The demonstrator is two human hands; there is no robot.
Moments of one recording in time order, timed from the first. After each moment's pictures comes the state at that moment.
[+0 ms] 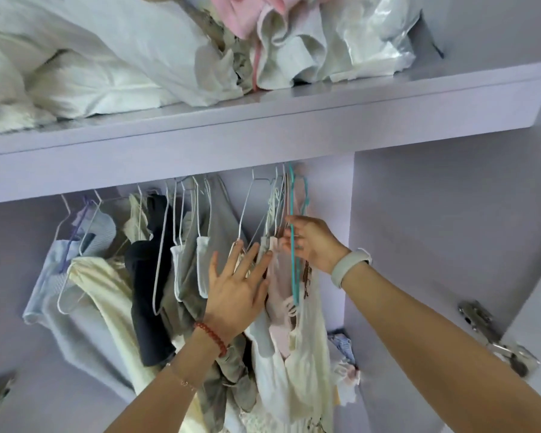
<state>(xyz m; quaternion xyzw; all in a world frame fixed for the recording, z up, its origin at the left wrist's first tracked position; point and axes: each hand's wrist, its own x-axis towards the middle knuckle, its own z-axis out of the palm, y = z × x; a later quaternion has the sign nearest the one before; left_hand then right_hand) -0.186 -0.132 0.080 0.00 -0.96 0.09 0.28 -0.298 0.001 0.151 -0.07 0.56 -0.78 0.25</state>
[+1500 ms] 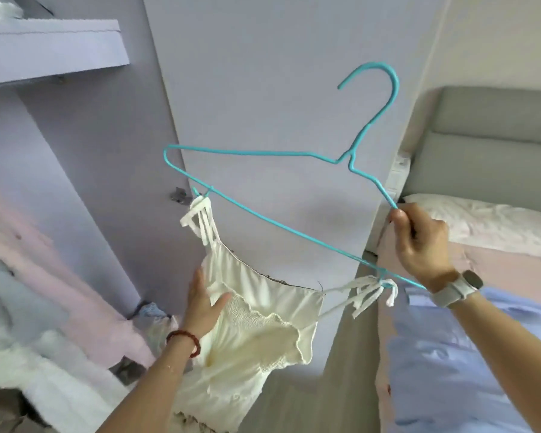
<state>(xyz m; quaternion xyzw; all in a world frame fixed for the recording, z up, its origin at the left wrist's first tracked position) -0.071 0.097 -0.037 -0.20 -0.87 -0.44 -0.12 0.126 0.372 0.102 0.13 0.84 -0.18 -0.50</state>
